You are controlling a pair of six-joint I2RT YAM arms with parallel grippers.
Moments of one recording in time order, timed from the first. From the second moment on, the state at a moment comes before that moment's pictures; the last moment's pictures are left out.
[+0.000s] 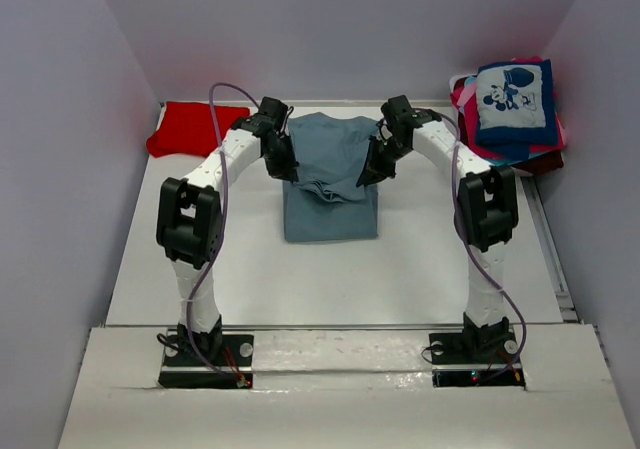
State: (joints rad) left arm -0.36 1.95 1.66 -0.81 0.16 -0.54; right arm 0.35 2.11 1.85 -0.95 -0.47 0.59
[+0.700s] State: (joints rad) left arm -0.30 2.16 1.91 -0.83 0.22 -0.52; right arm 0.30 2.25 1.97 -0.99 -0.48 0.58
